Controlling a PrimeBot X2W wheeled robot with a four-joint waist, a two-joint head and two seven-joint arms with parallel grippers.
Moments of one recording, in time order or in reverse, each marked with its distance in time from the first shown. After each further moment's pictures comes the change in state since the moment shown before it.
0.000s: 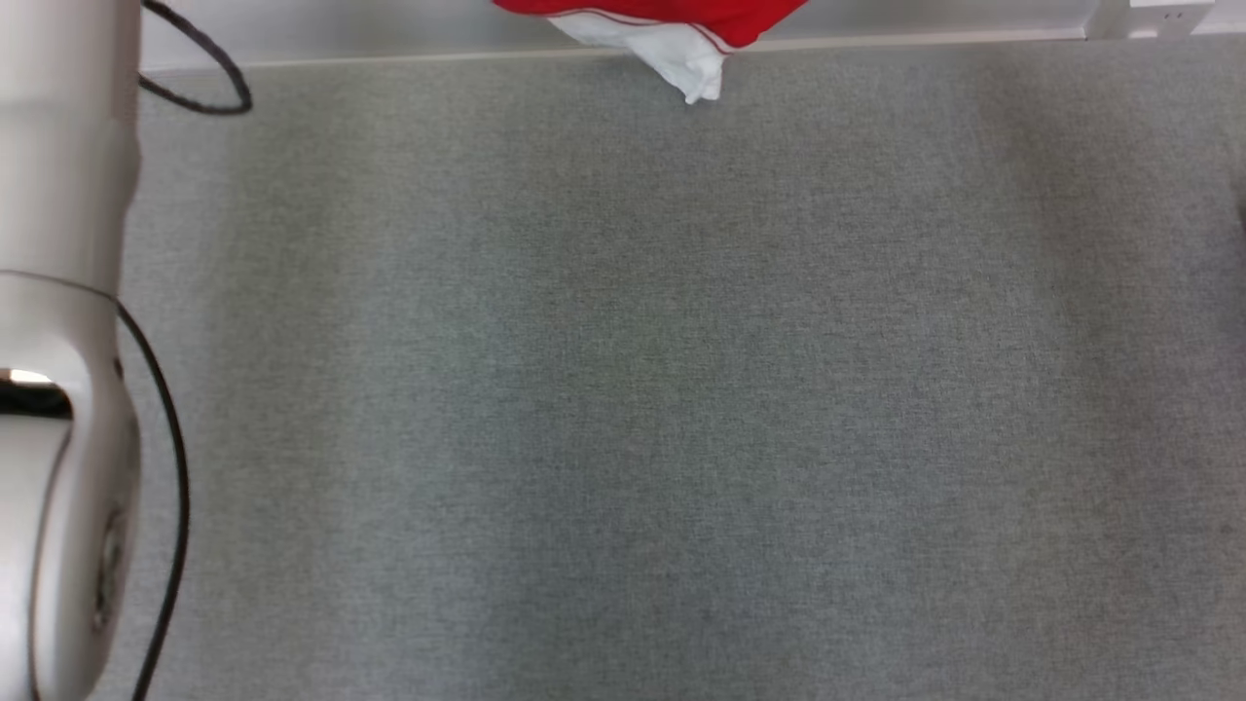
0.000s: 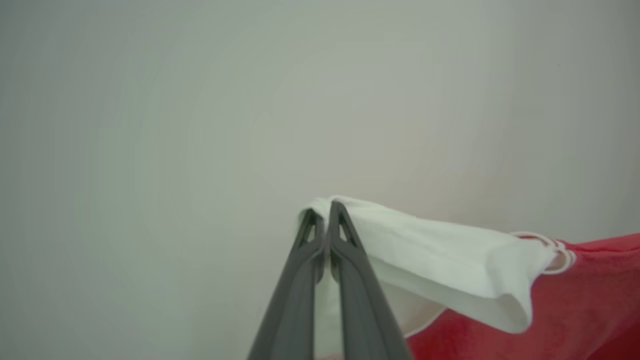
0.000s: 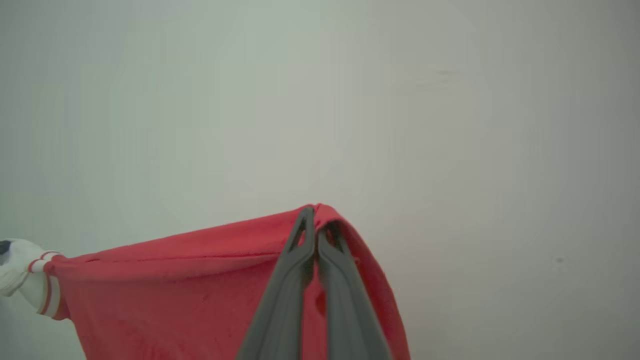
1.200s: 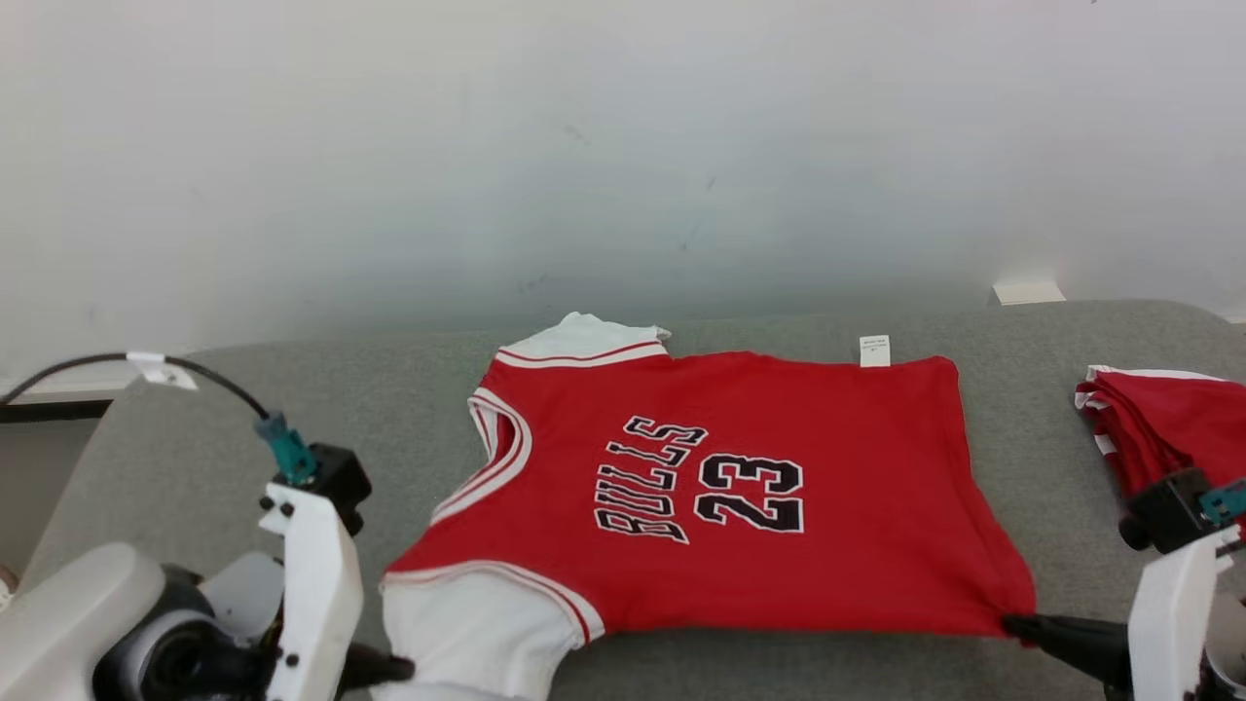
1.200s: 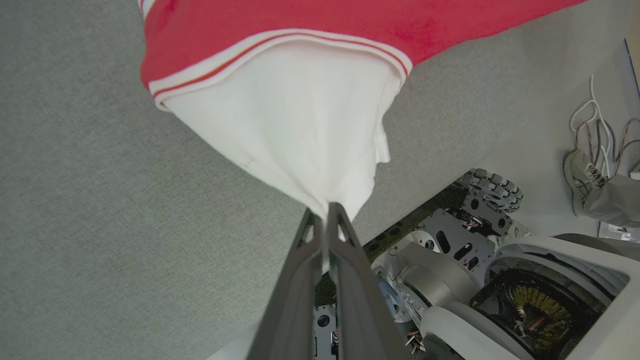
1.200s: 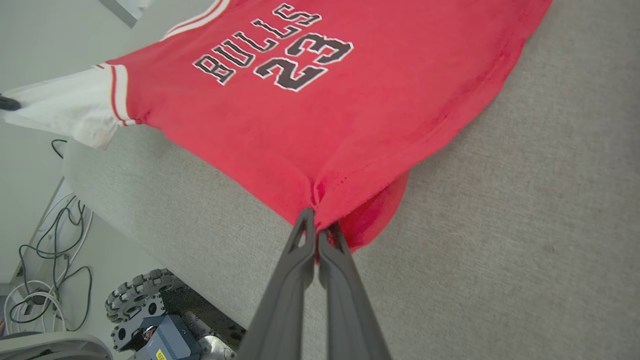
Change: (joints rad) left arm 1.100 0.658 -0.553 -1.112 -0.857 0.167 1.095; right arm 0.811 -0.398 0.541 -0.612 0.321 0.000 0.526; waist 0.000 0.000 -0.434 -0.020
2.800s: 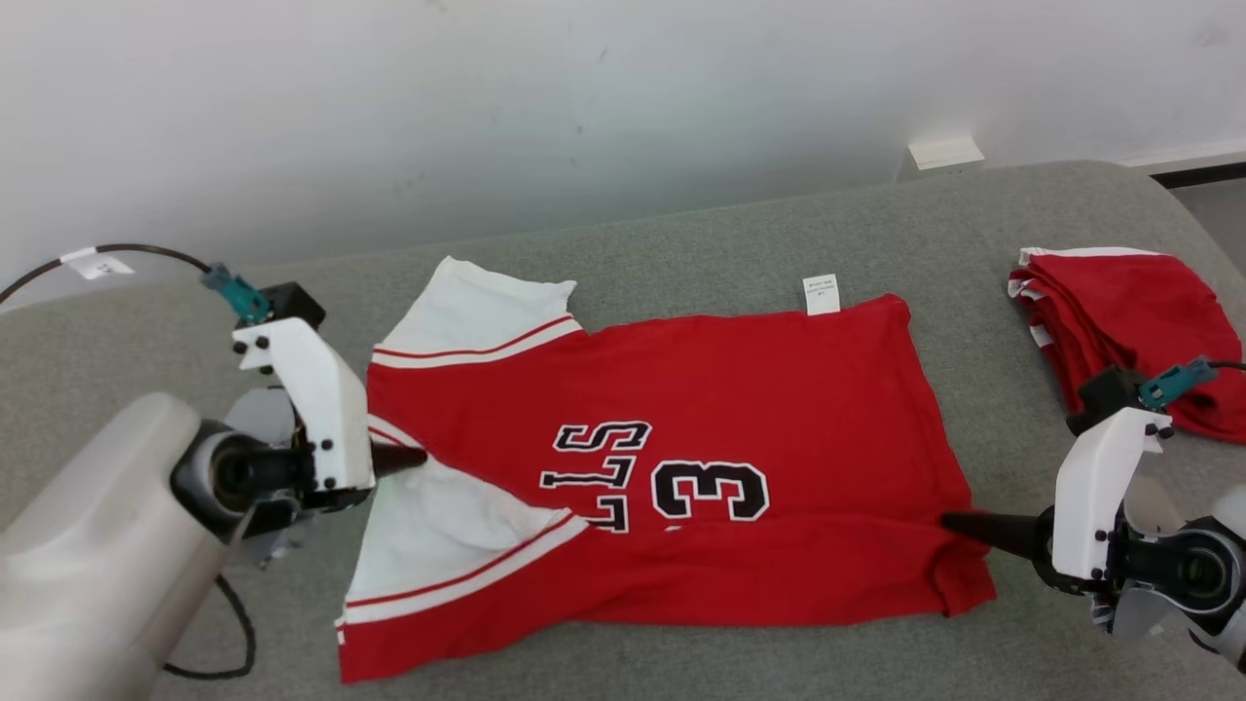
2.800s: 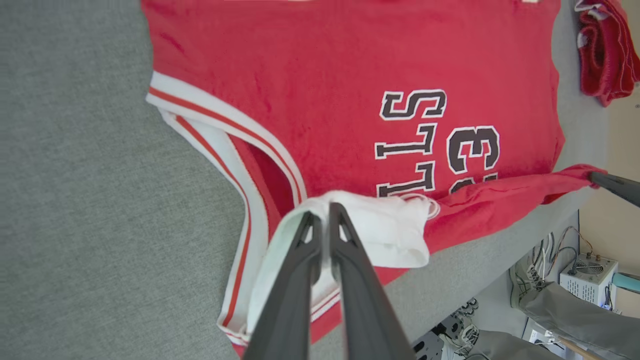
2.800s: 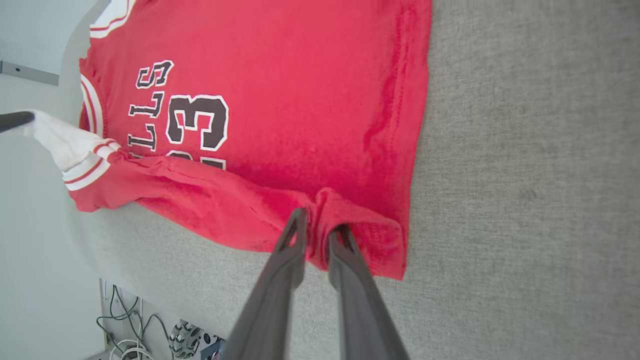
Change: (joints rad) left arm -0.258 -0.299 0.050 0.579 0.012 0.023 -0.142; right arm -0.146 0.279 -0.069 0.422 0.189 0.000 0.233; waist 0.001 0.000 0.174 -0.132
